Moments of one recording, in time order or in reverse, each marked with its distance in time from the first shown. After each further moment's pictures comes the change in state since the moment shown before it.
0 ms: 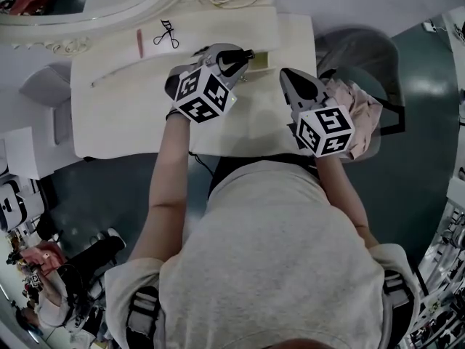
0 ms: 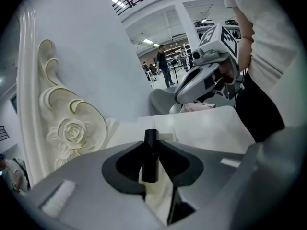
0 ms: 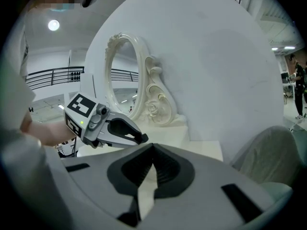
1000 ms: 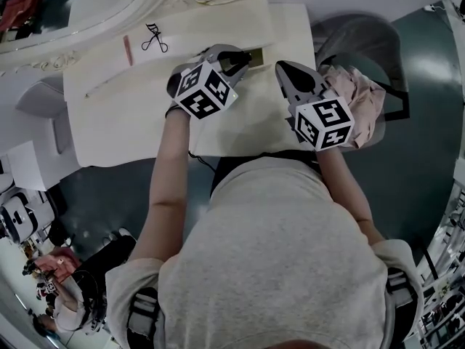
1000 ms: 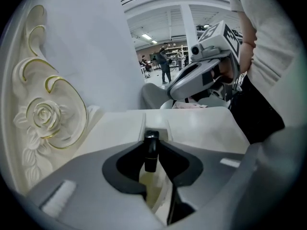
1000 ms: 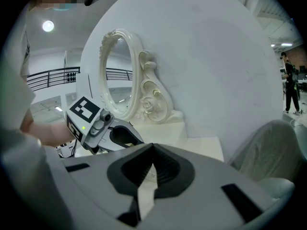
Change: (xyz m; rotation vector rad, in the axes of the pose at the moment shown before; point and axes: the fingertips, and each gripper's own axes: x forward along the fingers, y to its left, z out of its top) left arm 0.034 -0.017 -0.011 -0.063 0.039 -0.163; right arm 0.013 -0.014 -0.006 0.034 0.019 -0.017
